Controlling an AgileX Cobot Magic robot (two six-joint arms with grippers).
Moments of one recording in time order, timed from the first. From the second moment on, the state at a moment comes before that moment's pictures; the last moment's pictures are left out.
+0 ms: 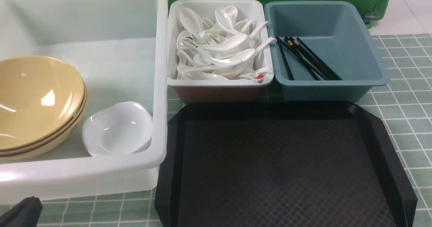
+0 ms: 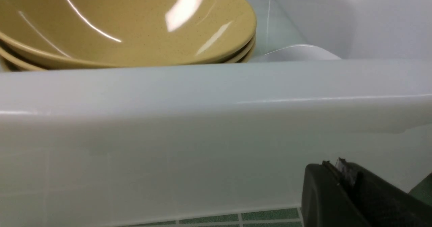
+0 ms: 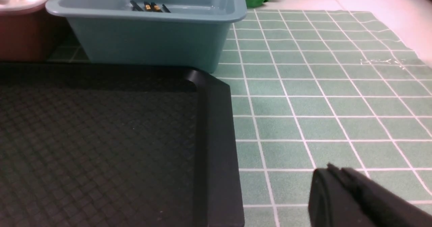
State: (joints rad) right arm -0.09 -0.01 0.02 0.03 0.33 -0.06; left arm -0.02 -0.01 0.02 -0.06 0.34 0.03
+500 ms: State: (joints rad) right arm -0.09 -0.01 0.02 0.03 0.33 -0.06; left arm -0.02 -0.01 0.02 -0.06 0.34 0.03
